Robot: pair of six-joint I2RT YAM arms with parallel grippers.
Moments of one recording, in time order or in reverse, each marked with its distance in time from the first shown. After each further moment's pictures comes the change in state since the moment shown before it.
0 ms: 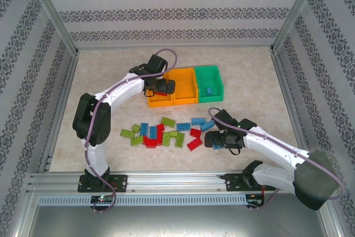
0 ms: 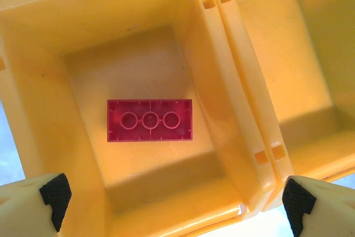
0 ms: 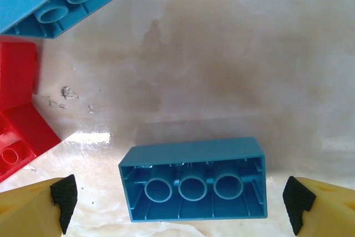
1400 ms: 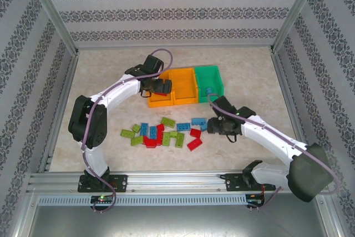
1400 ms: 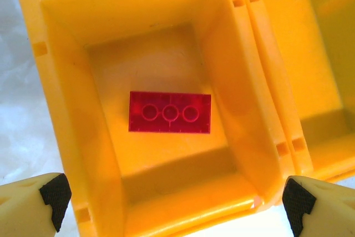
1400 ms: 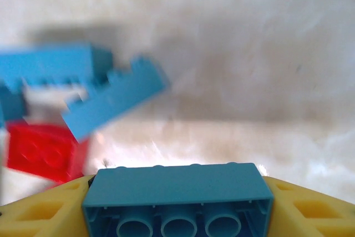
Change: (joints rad) left arm 0.022 -0.062 -0.067 0.016 -0.009 -0.021; right arm -0.098 0.087 0.205 -0.013 0.069 -0.022
